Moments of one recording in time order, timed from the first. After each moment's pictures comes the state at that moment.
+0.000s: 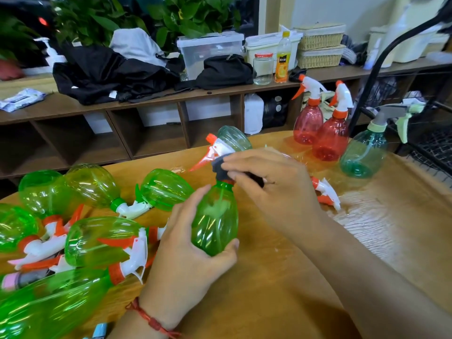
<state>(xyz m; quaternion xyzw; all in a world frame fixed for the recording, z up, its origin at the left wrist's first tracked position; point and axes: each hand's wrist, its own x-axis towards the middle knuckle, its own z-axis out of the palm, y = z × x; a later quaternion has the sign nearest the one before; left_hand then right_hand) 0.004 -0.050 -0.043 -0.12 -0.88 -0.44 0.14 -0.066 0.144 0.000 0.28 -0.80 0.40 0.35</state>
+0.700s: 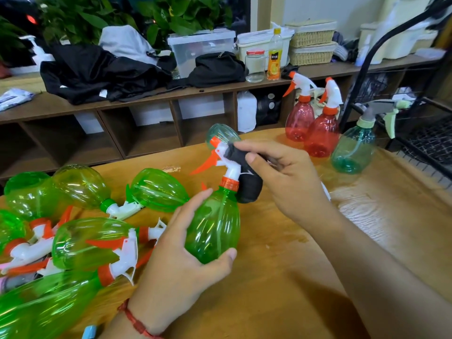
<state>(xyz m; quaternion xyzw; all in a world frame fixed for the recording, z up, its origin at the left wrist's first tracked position) 0.012 -0.048 -0.038 -0.15 -0.86 -0.47 0.07 -0.074 0.172 -0.007 0.20 -0.73 0.62 0.21</state>
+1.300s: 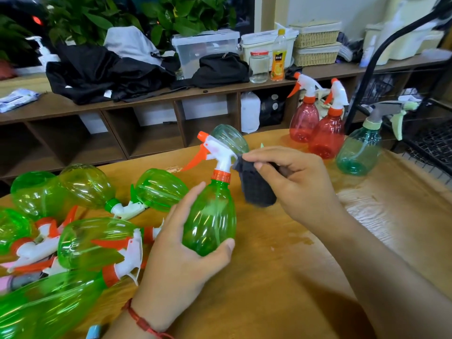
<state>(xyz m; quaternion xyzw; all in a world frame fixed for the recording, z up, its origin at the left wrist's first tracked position) 0.008 -0.051 -0.037 -0.12 -0.84 -0.51 0.10 -0.069 0.179 -0.010 0.20 -0.76 0.56 0.24</state>
